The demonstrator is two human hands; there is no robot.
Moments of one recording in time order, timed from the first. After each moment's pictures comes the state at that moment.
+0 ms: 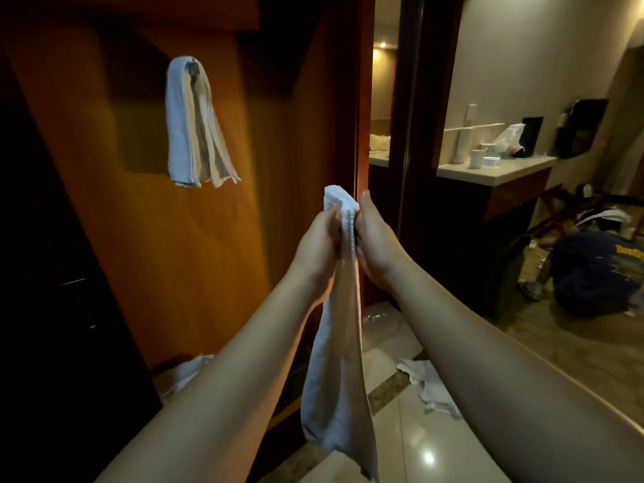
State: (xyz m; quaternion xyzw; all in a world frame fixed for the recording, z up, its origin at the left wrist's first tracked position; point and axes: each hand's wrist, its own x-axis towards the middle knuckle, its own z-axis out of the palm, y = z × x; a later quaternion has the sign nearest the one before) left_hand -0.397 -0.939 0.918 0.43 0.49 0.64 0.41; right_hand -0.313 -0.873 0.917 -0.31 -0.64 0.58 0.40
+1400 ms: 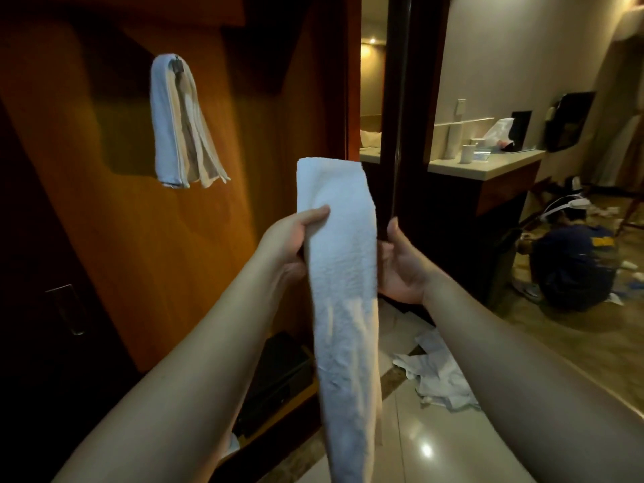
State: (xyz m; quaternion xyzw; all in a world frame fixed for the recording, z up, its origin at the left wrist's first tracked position) left_hand -0.434 -0.919 0.929 0.32 0.47 0.64 0.53; right_hand -0.256 -0.810 0.857 -0.16 -0.50 0.80 0.28
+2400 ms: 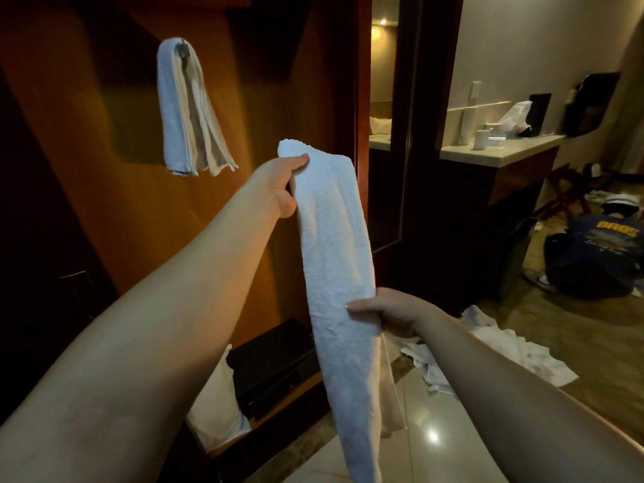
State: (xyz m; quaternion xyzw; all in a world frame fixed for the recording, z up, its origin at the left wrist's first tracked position) left_hand -0.479 -0.877 0.984 0.23 0.55 0.65 0.47; right_hand -0.270 -0.830 0.785 -0.30 -0.65 0.68 0.11
